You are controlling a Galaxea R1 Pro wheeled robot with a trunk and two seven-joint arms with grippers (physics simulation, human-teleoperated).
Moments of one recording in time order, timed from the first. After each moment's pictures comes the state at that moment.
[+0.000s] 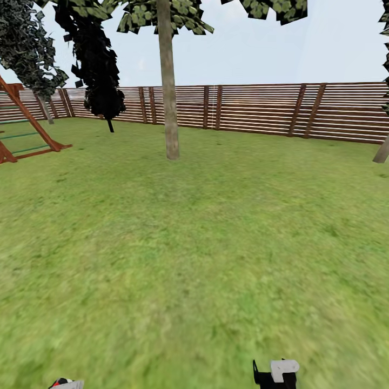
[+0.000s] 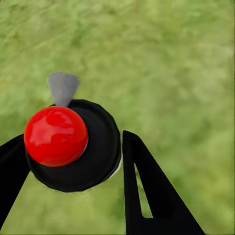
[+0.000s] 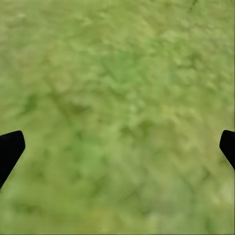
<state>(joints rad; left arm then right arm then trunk) -0.31 0.21 0.06 -0.08 0.12 -0.66 0.01 -0.41 0.00 0.13 -0.03 0.03 -0.64 -0.21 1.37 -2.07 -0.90</state>
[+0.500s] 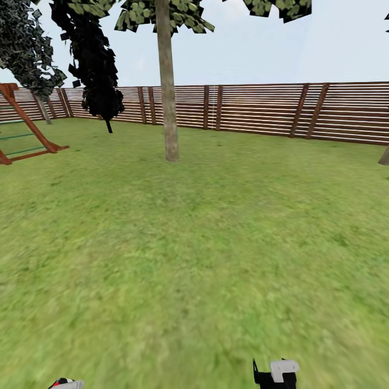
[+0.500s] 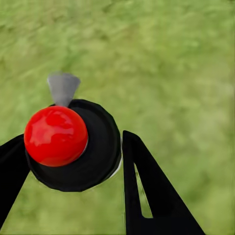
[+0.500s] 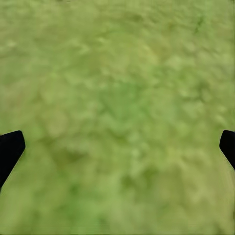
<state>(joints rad) -0.31 0.21 0.06 -0.08 0.12 -0.67 0.01 -0.41 0.00 0.13 -0.03 0.03 -0.64 -0.21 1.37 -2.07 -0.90</state>
